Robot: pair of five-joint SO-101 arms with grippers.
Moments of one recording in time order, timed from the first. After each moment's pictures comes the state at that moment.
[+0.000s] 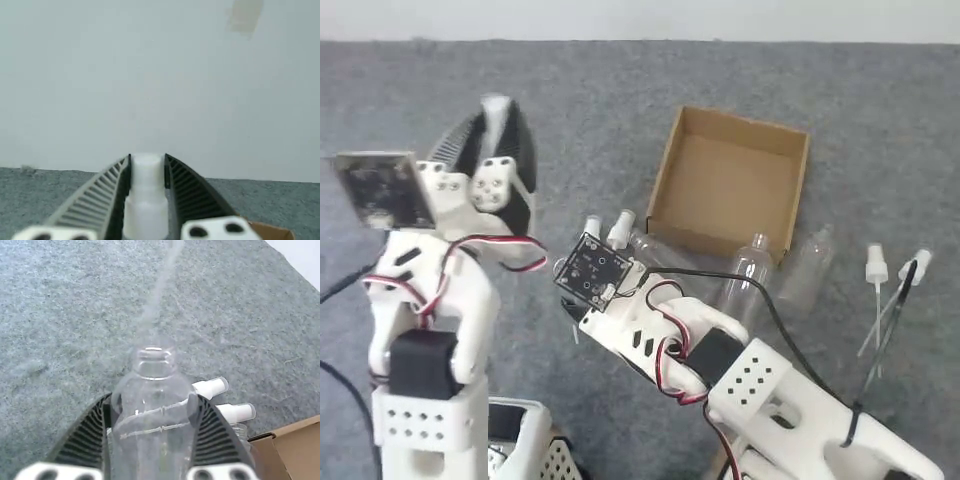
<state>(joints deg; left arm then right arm) -0.9 -62.0 37.3 42.2 13.1 -53.5 -44.7 60.2 27.0 11.3</state>
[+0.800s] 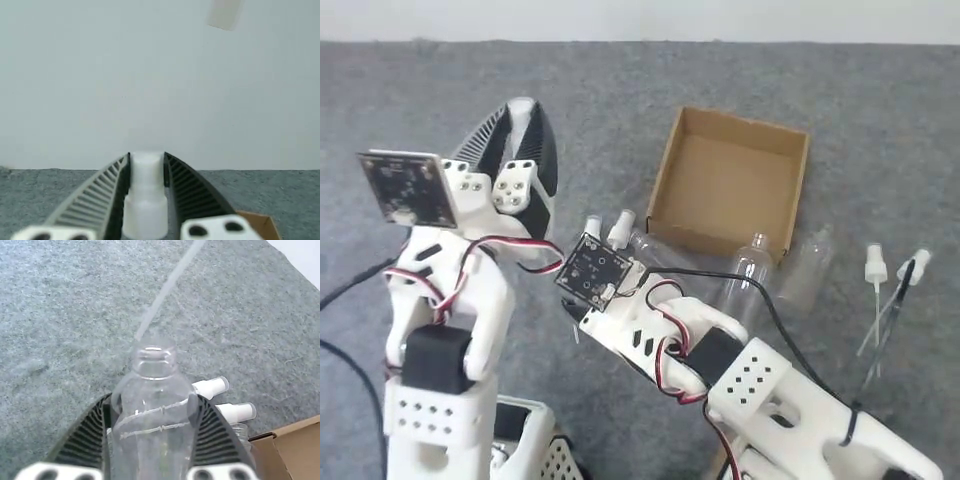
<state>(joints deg) 3.9 -62.1 39.4 40.4 13.2 -53.5 -44.7 60.3 27.0 11.3</state>
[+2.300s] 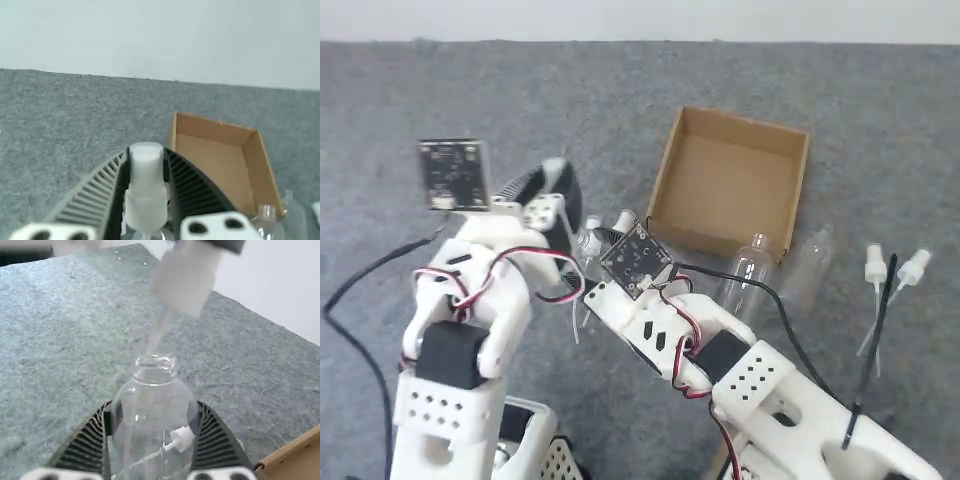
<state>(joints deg) 7.7 -62.0 43.7 55.8 17.6 -48.9 -44.7 68.4 5.6 3.8</state>
